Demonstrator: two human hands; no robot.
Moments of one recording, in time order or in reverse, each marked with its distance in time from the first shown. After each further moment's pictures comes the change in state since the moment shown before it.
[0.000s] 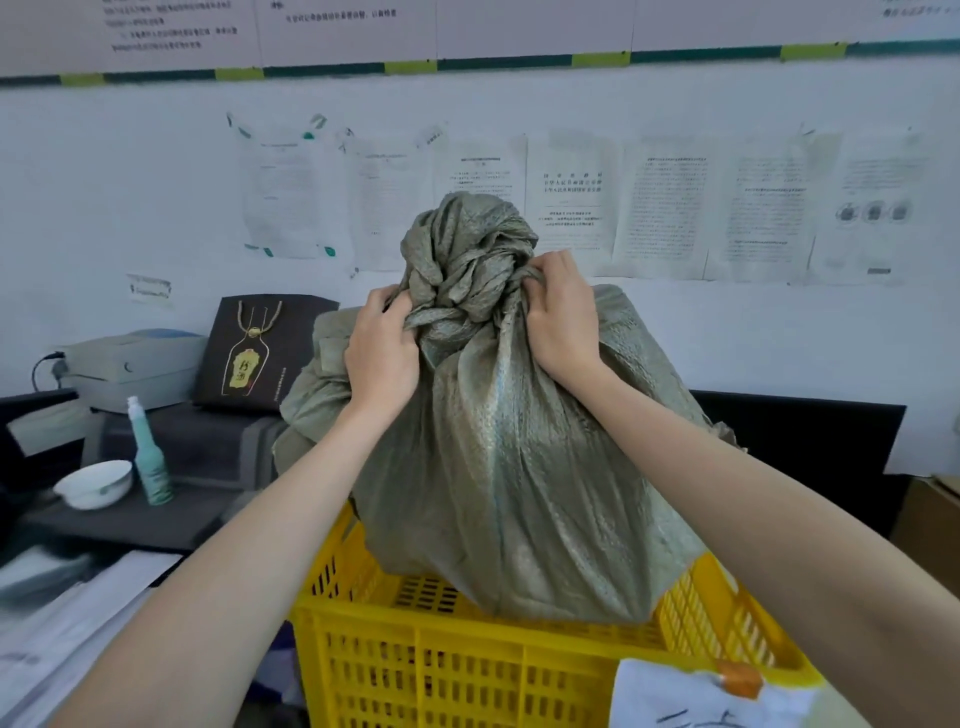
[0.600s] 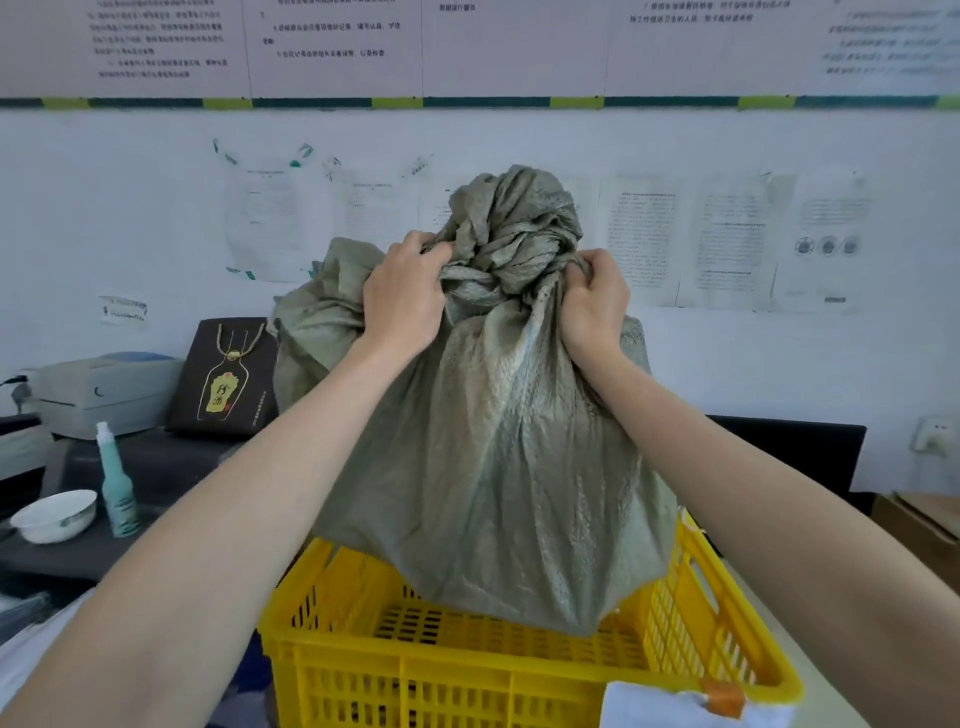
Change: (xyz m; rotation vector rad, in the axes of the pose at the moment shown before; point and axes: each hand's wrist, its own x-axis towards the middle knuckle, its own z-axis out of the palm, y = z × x) left_hand 0.060 0.055 -0.013 0.222 -0.038 0.274; right_hand 0.034 0.009 -0.030 0.231 0.243 0.309
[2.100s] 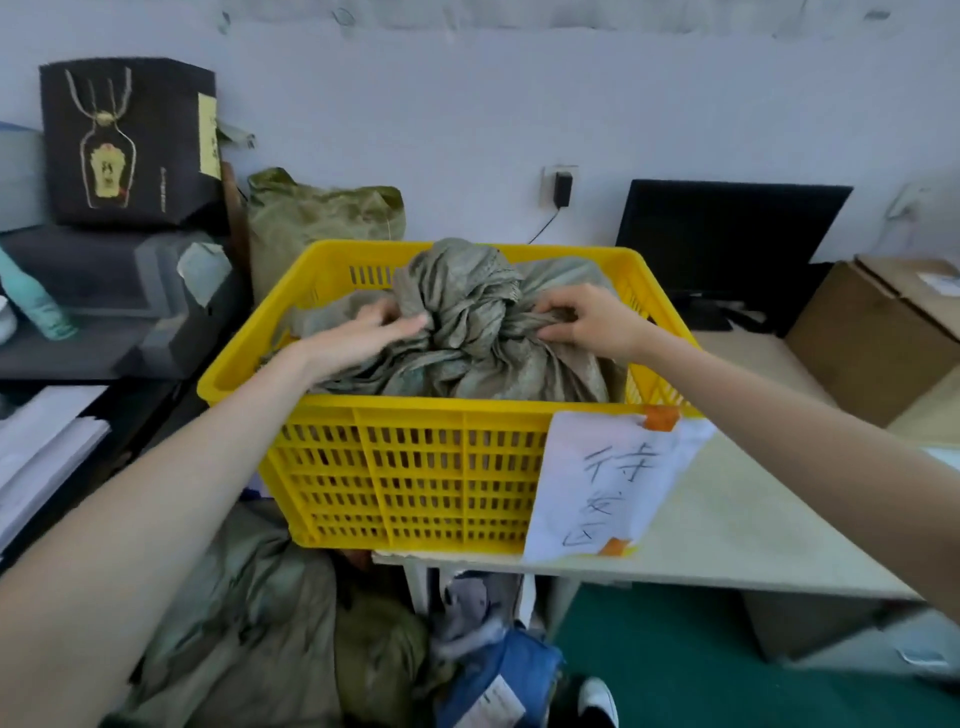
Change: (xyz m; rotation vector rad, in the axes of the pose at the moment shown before) left_hand -0.236 -0.038 0.095 -0.539 -1.199 -0.570; right_hand -0.164 0.165 -0.114 -0.488 -1.061 0.109
